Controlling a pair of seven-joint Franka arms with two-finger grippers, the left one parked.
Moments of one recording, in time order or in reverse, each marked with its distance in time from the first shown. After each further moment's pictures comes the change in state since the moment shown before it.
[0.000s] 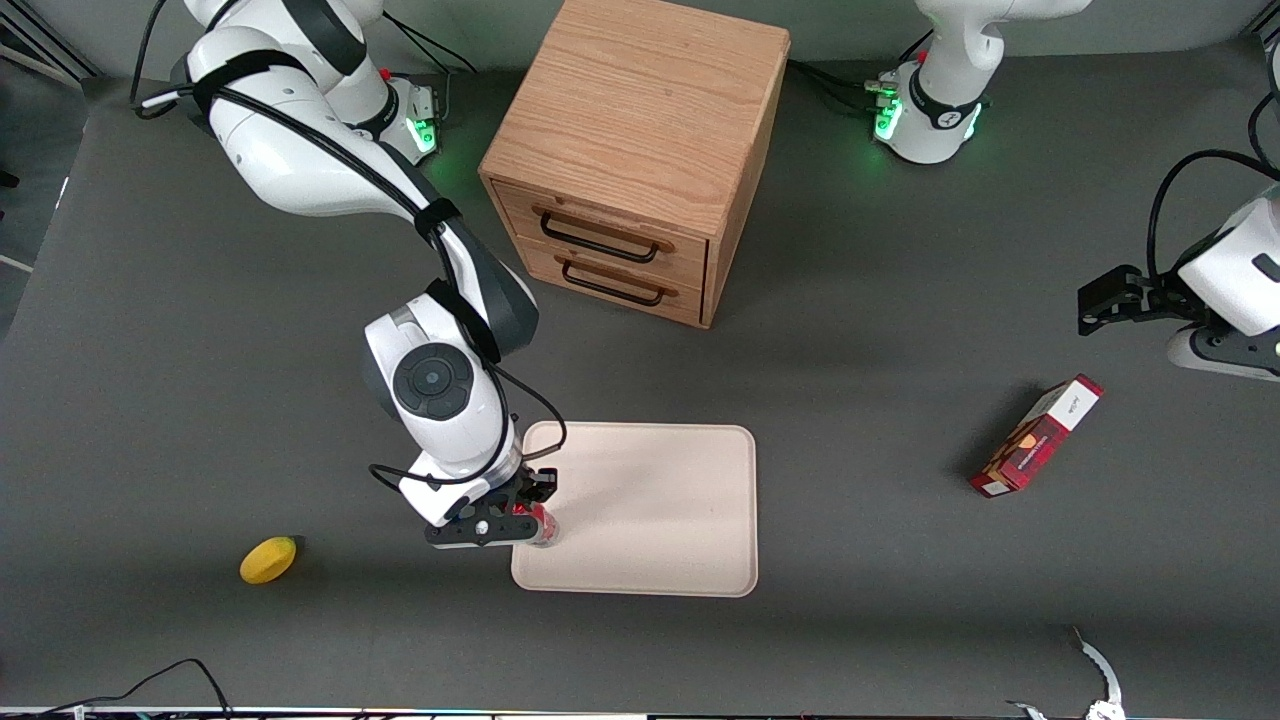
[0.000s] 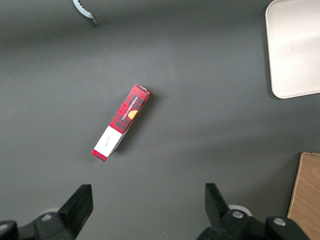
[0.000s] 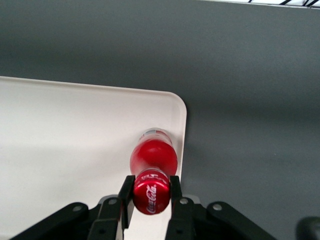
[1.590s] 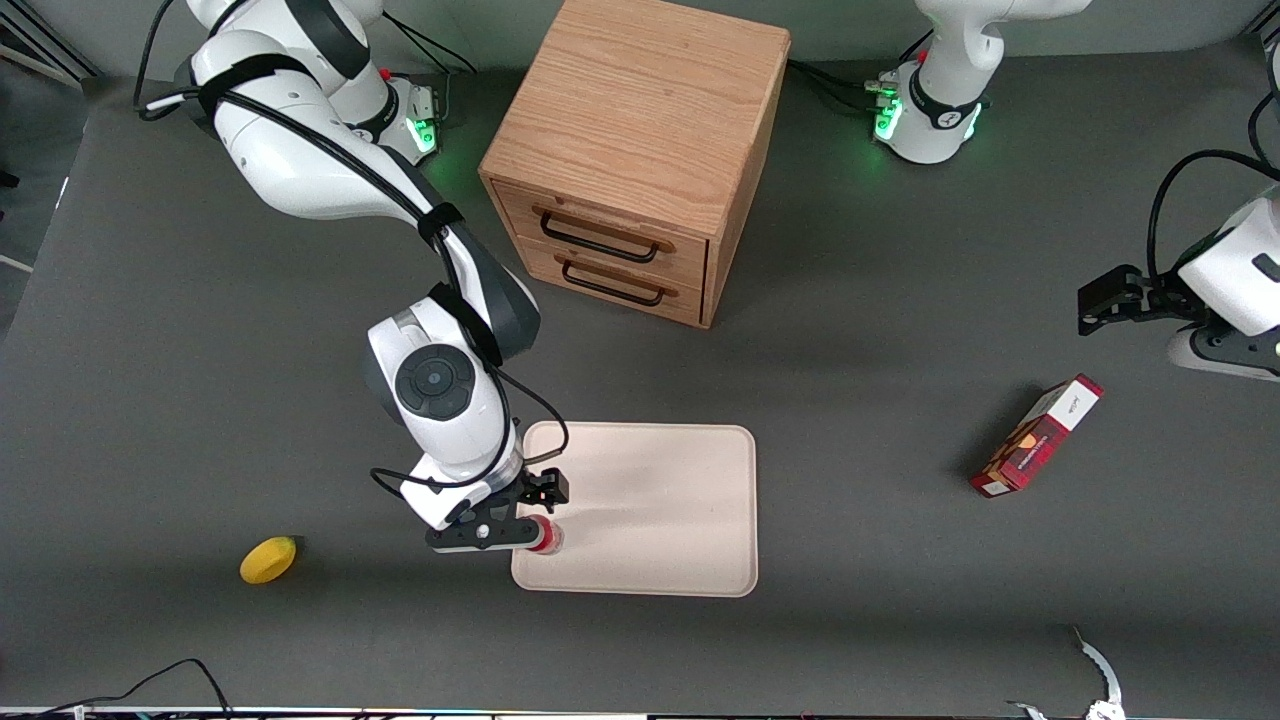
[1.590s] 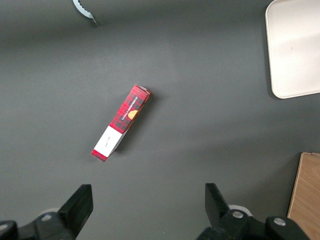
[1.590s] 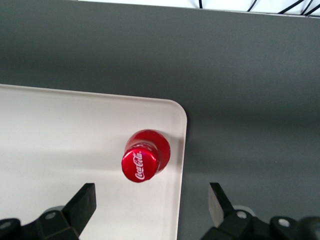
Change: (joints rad) arm 0.011 0.009 -0.019 0.018 -0.001 0.019 0.000
